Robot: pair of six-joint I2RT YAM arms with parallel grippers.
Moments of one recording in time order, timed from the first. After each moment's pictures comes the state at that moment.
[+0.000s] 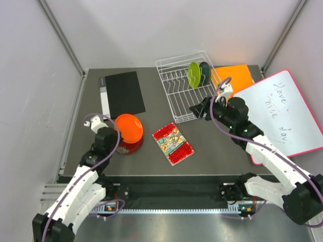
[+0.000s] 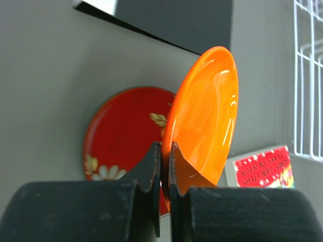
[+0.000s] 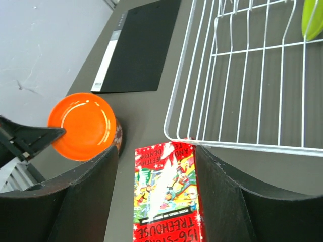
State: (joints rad) left arm -0.32 0.65 0.41 -0.28 -0.34 -0.74; right arm 0.47 1.03 0.79 0.03 -0.19 0.48
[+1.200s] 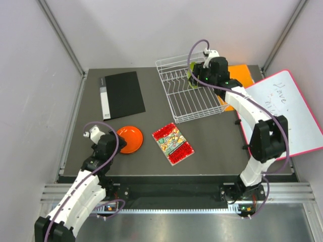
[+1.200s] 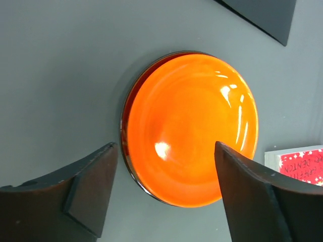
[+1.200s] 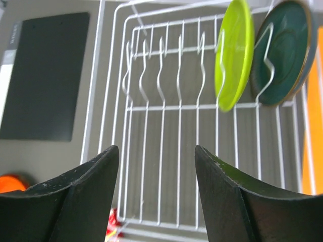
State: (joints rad) left arm -0.31 0.58 0.30 -0.39 -0.40 -0.87; right arm 0.34 1.70 1.44 -0.17 -0.12 0.25
